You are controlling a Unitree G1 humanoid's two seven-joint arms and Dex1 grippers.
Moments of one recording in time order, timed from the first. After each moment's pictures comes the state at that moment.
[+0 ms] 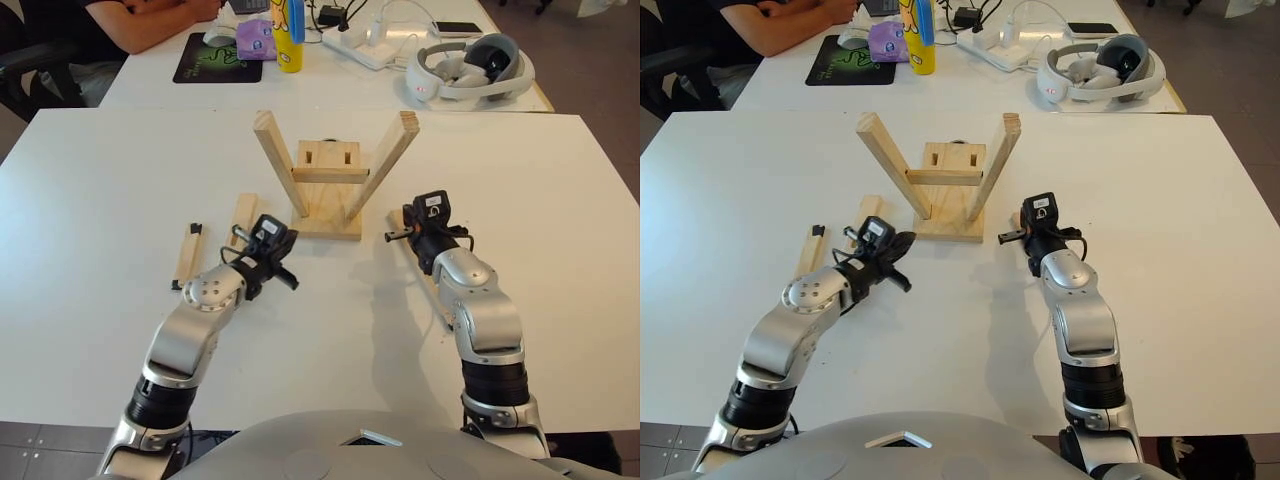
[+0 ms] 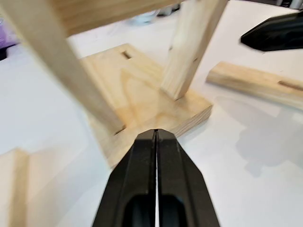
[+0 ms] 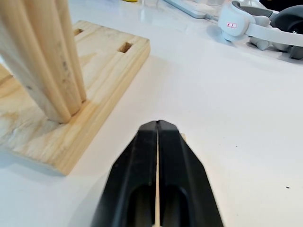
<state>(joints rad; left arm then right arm) -0.08 0.25 -0.32 -0.39 -0.10 0.65 -0.34 -0.11 -0.17 0.06 -0.34 -0.01 0.77 0.15</state>
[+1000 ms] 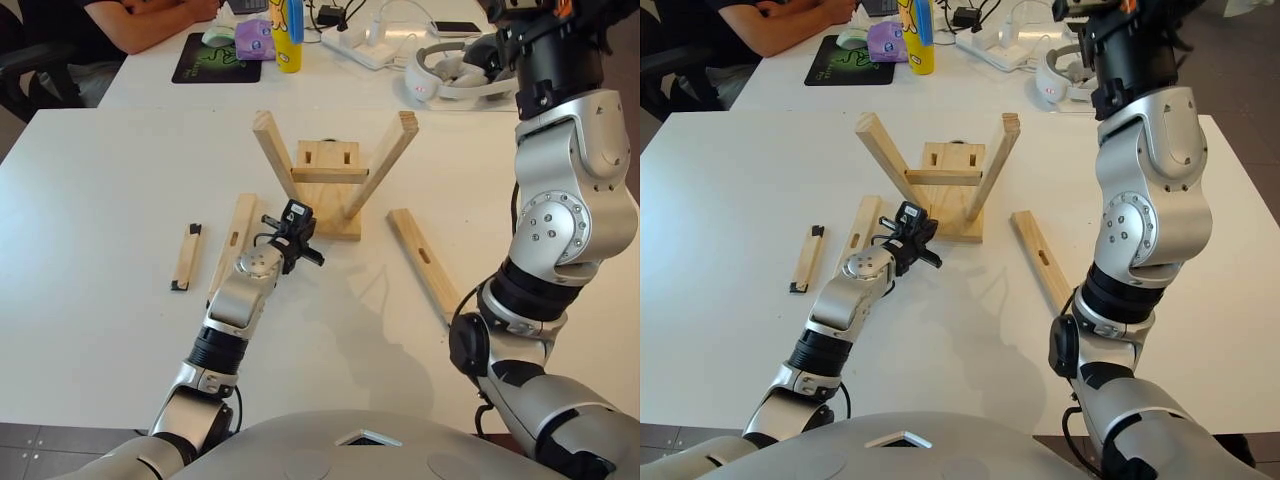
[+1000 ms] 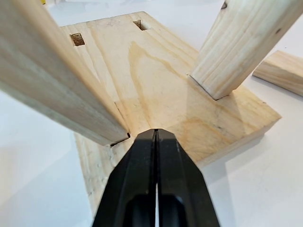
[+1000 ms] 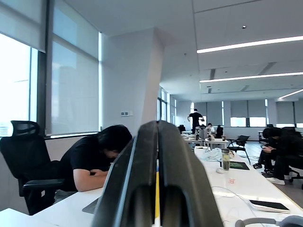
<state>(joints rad) -0.25 0.06 -0.27 0.04 -0.03 0.56 -0.24 -0.70 -0.16 -0.21 -0.47 0.34 0.60 0.14</state>
